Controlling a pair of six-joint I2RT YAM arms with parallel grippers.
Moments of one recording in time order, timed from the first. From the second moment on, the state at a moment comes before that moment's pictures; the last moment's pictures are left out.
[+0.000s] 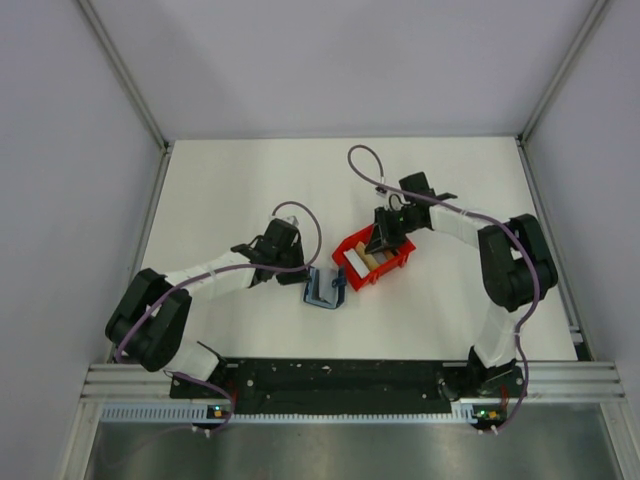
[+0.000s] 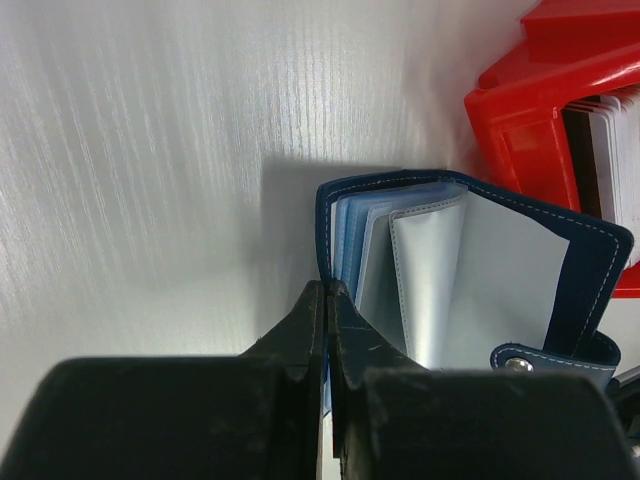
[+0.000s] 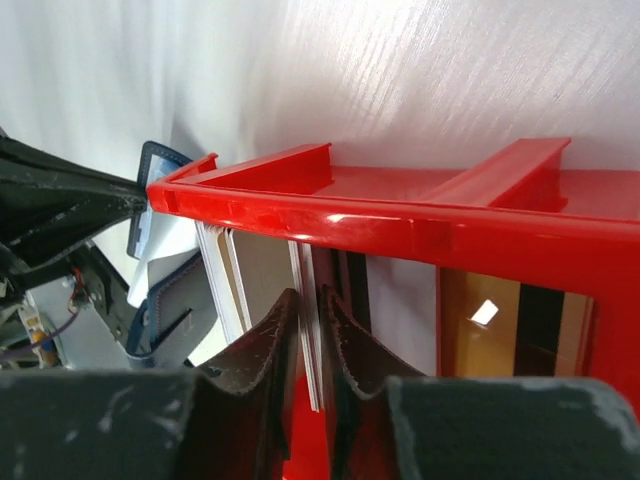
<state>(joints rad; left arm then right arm) -0.58 1.47 0.76 -0.23 0.10 -0.71 0.36 1.84 1.18 -0.40 -0.64 0.27</state>
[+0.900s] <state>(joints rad) -0.58 1.47 0.77 -0.23 0.11 -0.71 0.56 1.69 1.17 -0.48 -0.25 0.20</state>
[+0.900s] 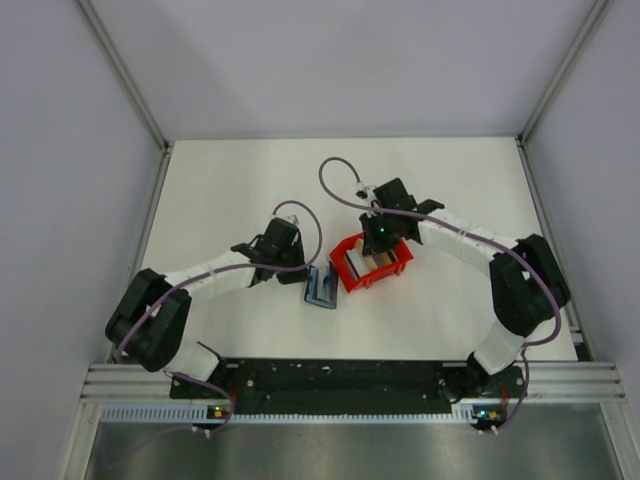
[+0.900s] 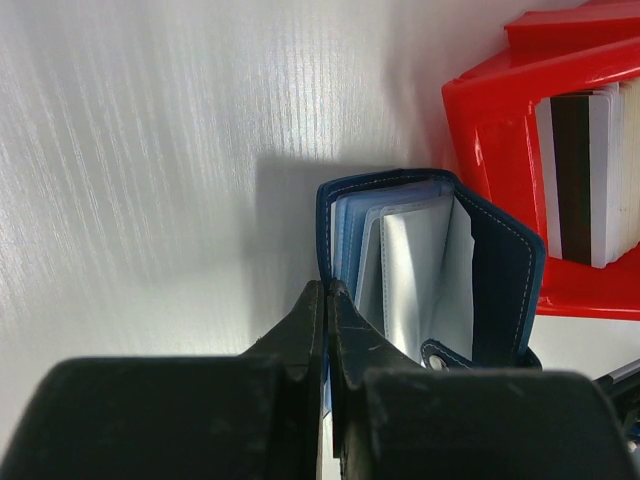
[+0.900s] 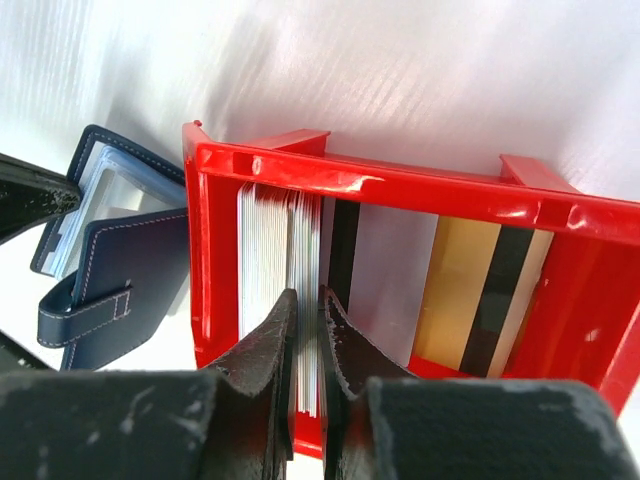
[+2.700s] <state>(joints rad) -0.58 1.47 0.77 -0.24 0.10 -0.71 0.70 1.75 1.19 -0.45 -0.26 0.39</state>
